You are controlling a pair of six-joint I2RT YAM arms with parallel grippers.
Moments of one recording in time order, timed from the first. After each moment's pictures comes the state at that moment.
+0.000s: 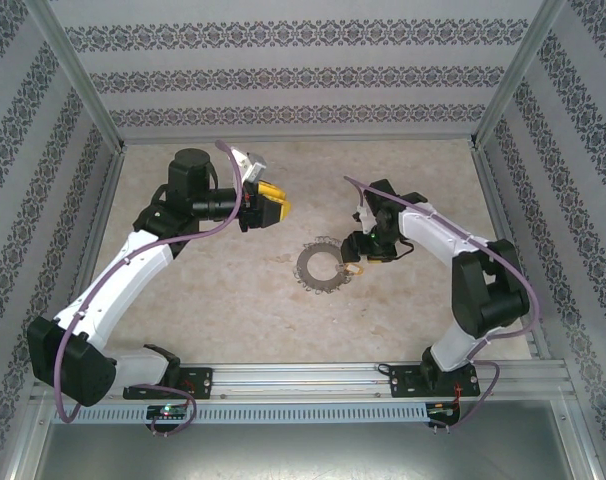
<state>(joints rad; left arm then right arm) -0.38 1.27 1.19 -0.26 0.87 -0.10 0.33 1.67 1.14 -0.89 -0.32 0.23</state>
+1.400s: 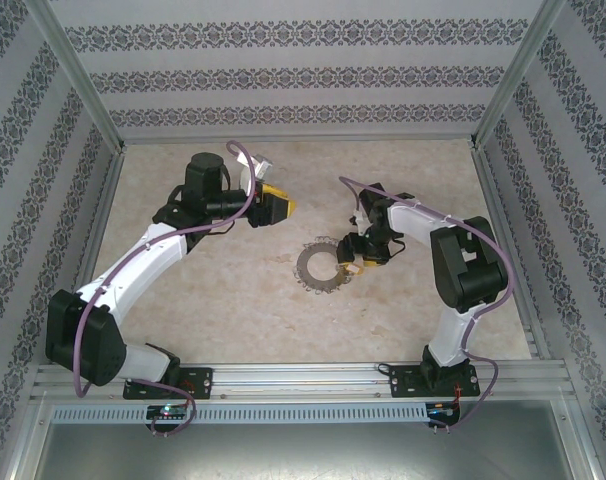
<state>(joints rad) -0.37 1.39 1.13 -0.14 0.79 -0.21 0.31 1.85 1.17 -0.82 -0.36 0.25</state>
